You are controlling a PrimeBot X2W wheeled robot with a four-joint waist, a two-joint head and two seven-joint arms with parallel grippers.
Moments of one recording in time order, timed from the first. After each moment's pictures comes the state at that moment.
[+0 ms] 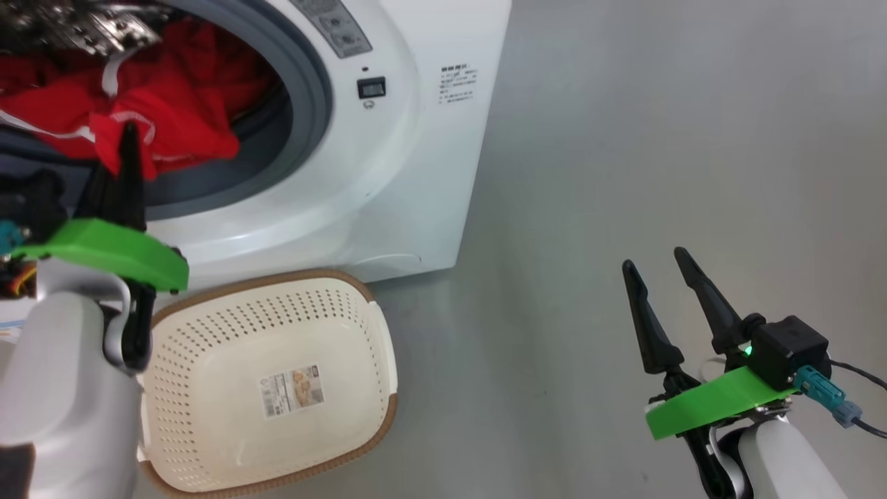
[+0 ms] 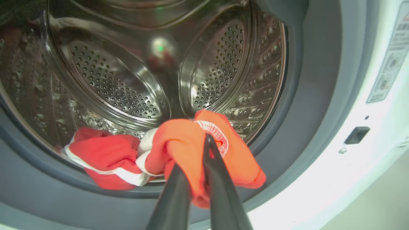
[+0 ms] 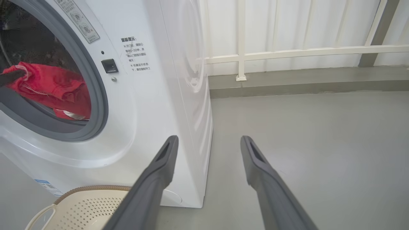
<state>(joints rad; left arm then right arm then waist) -0.79 0.19 -0.02 0.76 -0.34 -0.12 -0.25 -0.19 -0.05 0.09 0.22 0.31 0.12 -0.26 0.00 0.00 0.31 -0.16</state>
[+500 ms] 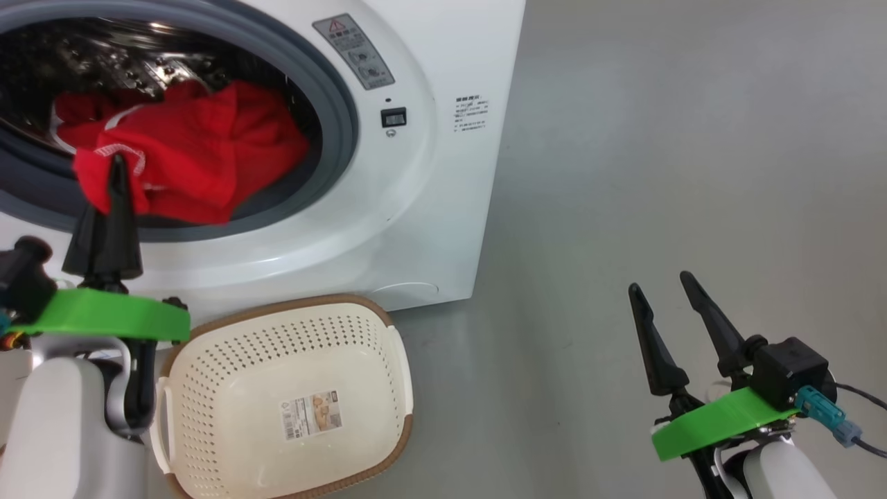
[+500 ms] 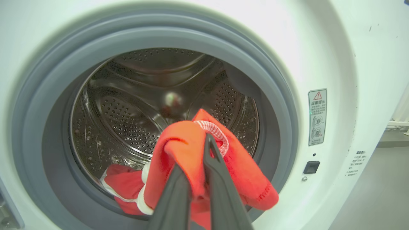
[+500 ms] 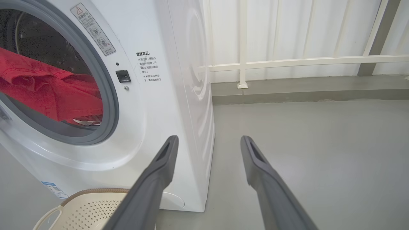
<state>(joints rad) -0.55 0.14 0.10 0.41 -0.27 -0.13 -0.25 -0.14 -0.05 0.07 0.22 0.29 0.12 -0.26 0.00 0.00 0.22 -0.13</state>
